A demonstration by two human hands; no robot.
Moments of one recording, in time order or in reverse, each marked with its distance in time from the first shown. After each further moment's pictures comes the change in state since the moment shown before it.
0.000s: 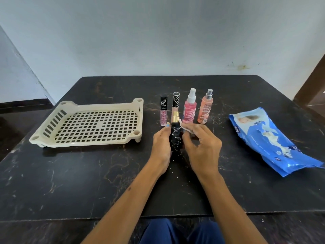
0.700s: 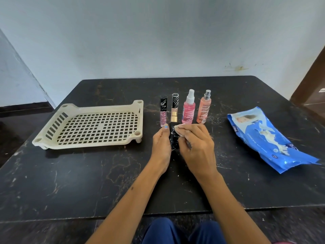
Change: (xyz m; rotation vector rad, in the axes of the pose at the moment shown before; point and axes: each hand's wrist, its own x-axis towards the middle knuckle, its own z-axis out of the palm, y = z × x) left_hand 0.002 -0.005 -0.003 0.062 0.057 0.058; right_hand -0.004 0.006 0.005 -0.154 -0.060 -0.246
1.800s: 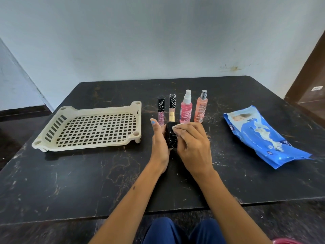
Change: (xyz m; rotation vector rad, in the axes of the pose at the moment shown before) left_hand -0.004 0.003 -0.001 0.009 -0.084 0.007; right_hand 0.000 -0.004 0.002 -0.034 0.013 -0.028
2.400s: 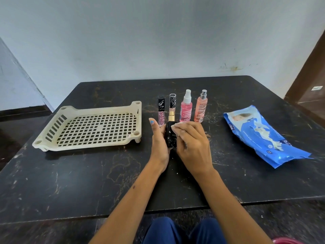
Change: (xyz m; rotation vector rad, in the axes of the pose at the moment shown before) left_hand -0.003 0.003 0.001 -0.072 -0.029 -0.018; right_hand 0.000 -0.001 -0.003 -0.002 -0.023 -0.021
